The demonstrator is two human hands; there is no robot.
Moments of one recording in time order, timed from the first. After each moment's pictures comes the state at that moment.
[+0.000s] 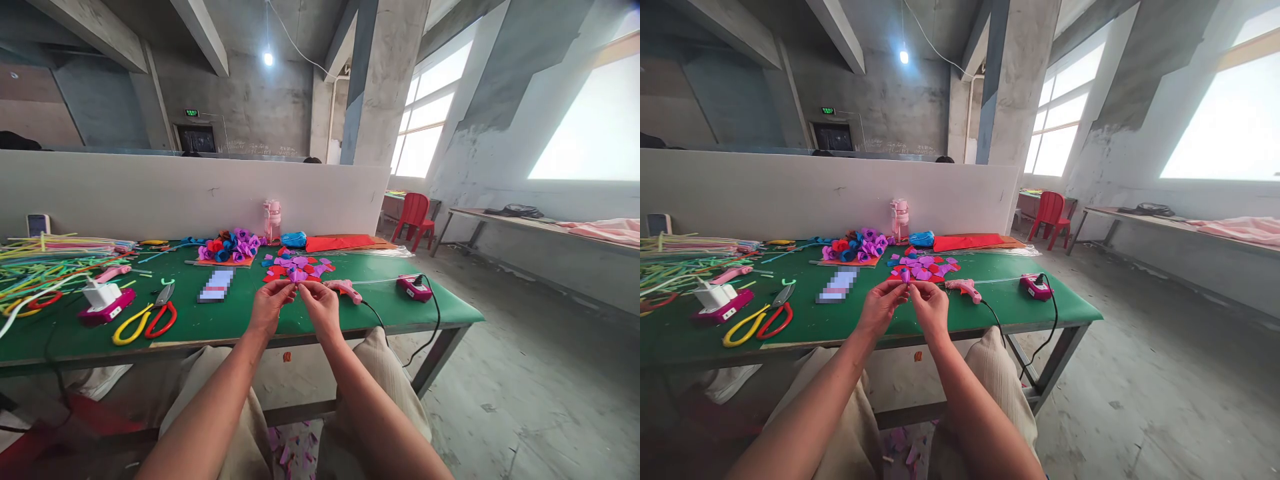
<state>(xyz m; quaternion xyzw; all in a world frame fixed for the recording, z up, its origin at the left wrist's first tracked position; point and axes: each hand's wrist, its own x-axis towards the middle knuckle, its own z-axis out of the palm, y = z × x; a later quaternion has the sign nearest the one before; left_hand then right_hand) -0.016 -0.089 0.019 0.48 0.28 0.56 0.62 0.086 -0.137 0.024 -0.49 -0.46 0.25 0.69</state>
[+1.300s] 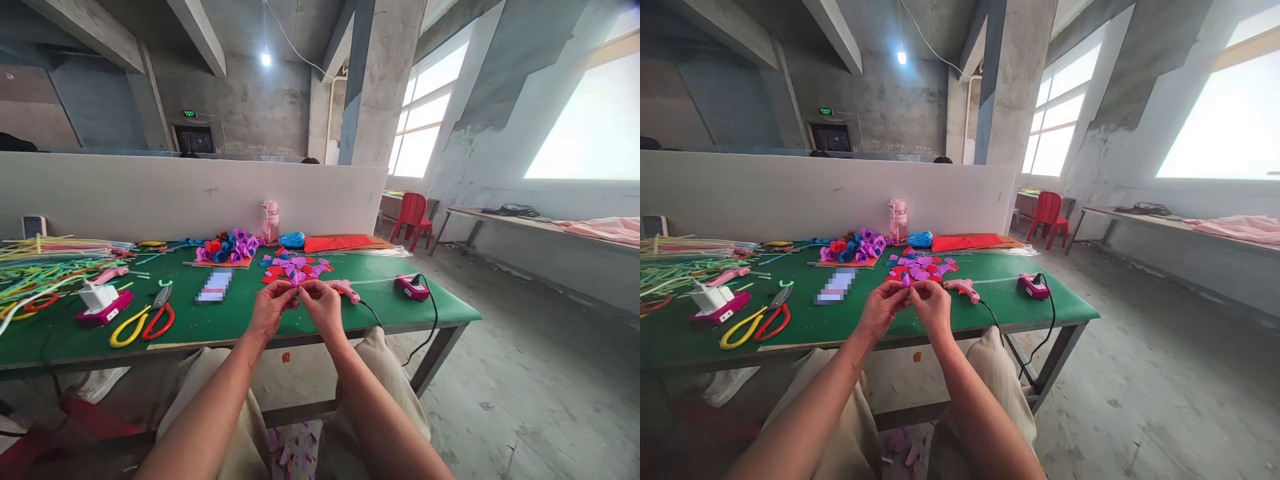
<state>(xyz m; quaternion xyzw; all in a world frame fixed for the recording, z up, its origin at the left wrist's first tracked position) -0.014 -0.096 0.022 0.49 0.24 0.53 0.65 0.097 -0.139 0.024 -0.51 -0.51 0.18 0.66</state>
